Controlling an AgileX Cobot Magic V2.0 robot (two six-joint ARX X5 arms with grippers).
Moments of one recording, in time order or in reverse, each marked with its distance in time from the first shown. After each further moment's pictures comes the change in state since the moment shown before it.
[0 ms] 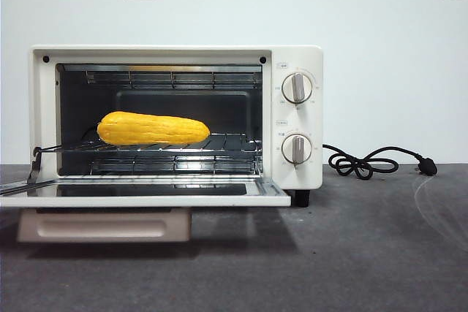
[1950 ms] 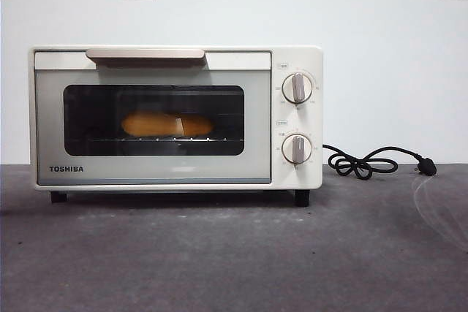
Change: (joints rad) left arm -0.006 -0.719 0.064 0.126 0.084 -0.383; right arm 0.000 0.000 0.000 -0.023 0.021 0.000
